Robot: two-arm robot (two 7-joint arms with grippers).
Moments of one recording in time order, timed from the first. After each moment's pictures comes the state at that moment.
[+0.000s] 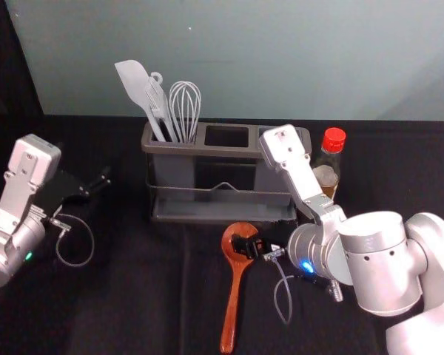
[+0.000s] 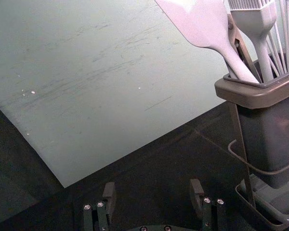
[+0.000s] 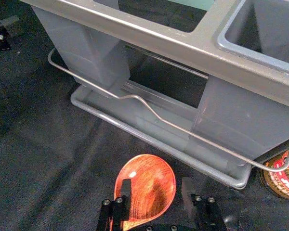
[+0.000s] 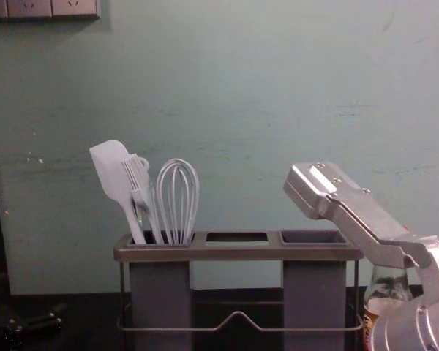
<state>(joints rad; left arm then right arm) -0.20 0.60 0.45 -1.41 -0.25 -0.12 0.03 0.18 0.06 -0.34 -1.70 -0.05 0.97 0.24</state>
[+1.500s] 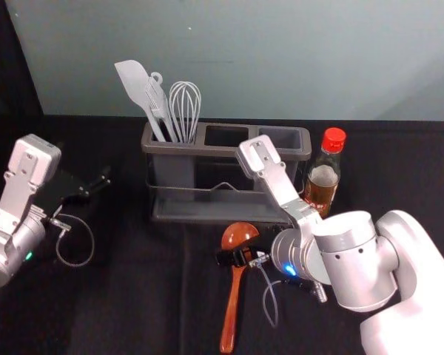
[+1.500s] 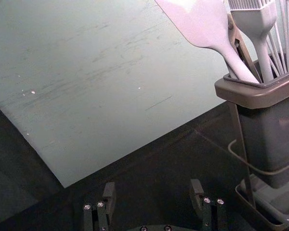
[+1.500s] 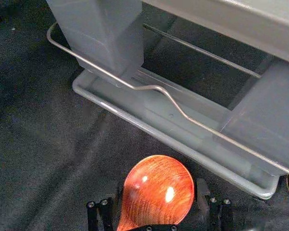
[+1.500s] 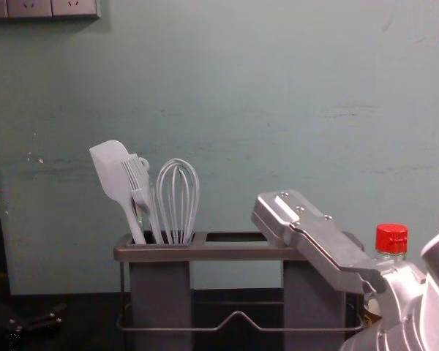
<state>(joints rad) -0.20 0.60 0.45 -1.41 -0.25 -0.12 0.03 0.21 0.01 -0.36 -1.60 -0.16 0.97 0.30</state>
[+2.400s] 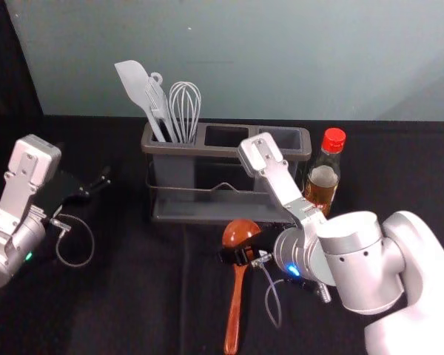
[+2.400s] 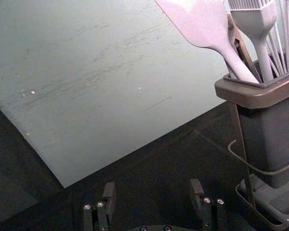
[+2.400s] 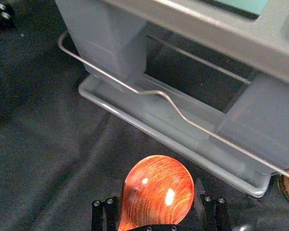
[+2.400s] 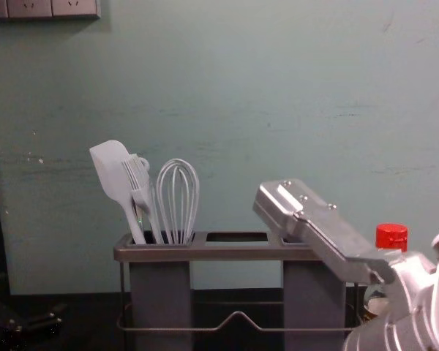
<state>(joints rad) -0.20 0.60 0.45 -1.41 -0.25 -0.12 0.03 0.19 0.01 -0.35 -1.66 -0.22 0.97 0.34</state>
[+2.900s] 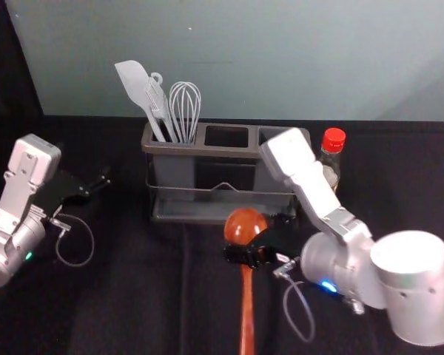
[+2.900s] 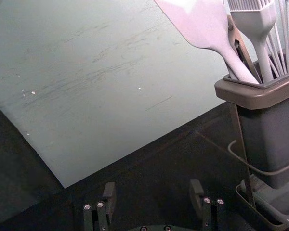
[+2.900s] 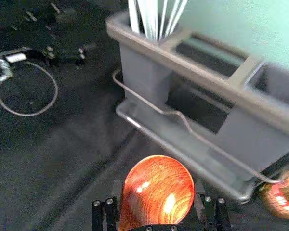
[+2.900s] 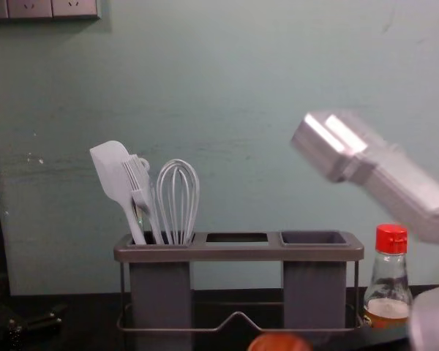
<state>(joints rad) -0.20 0.60 0.45 -1.41 -0.25 -0.12 0.03 0.06 0.13 -0.33 -1.90 -0.19 0.83 0.46</state>
